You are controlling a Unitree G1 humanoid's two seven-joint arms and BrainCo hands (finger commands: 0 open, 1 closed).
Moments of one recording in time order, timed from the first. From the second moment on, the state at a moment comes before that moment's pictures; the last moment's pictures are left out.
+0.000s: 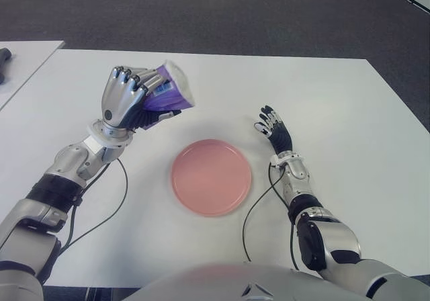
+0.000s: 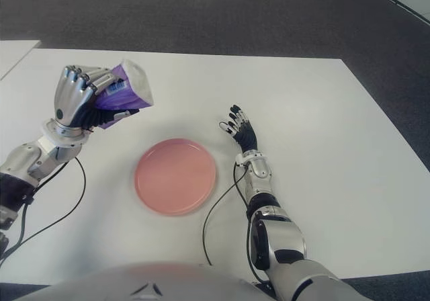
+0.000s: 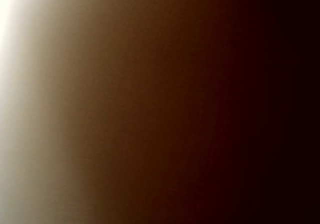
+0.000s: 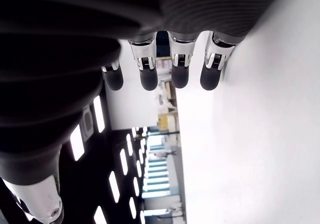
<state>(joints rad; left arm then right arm) -0.34 0.75 -0.29 0.18 0.92 -0.52 1.01 -0.47 -0.09 -0.18 1.09 0.12 -0.56 0.27</state>
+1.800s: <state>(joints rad) -0.39 0.44 -0.59 0.35 1.14 -0.72 0.54 -0.48 -0.08 -0.18 1.10 0.12 -0.57 0.25</state>
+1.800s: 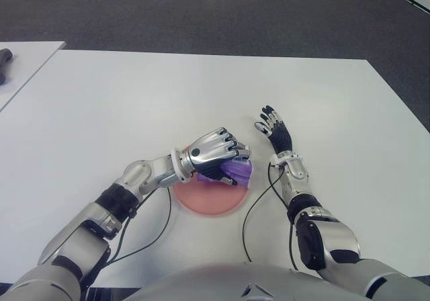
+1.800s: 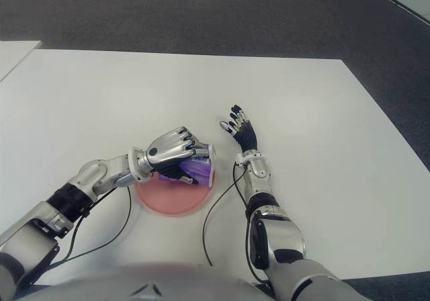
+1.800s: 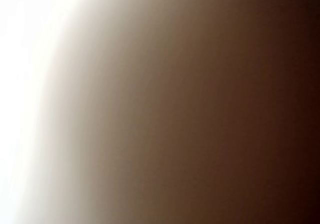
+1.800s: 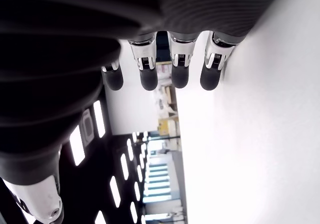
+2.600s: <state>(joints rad) -0.48 0.43 -0.72 0.45 1.19 -0.60 0.63 -0.48 -0.08 -0.18 1.10 0.12 -0.57 0.25</state>
